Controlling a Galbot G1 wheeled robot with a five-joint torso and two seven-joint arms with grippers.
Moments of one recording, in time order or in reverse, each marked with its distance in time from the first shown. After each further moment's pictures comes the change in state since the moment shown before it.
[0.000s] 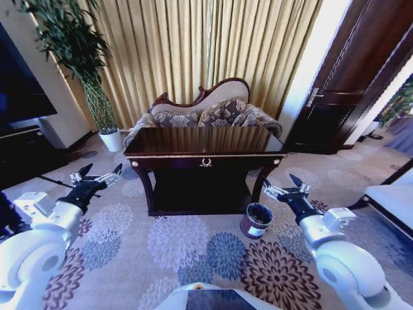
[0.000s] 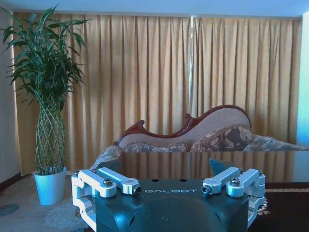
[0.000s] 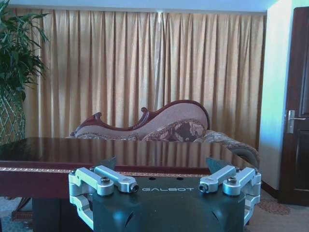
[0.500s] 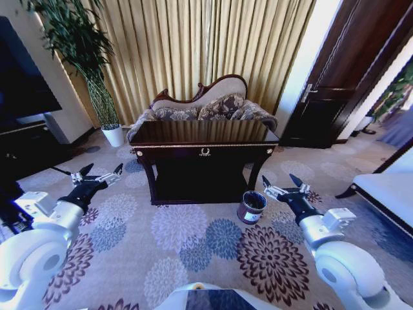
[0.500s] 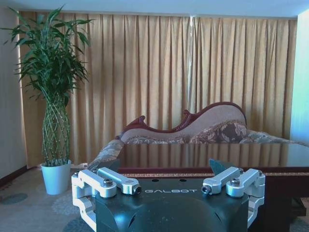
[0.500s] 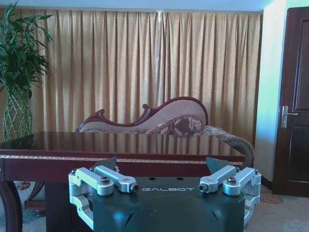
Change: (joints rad) left arm -0.006 -0.002 0.010 0.004 0.001 -0.003 0.000; right arm -0.001 0.007 -0.001 0.000 -0.002 0.004 0.001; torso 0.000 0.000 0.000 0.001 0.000
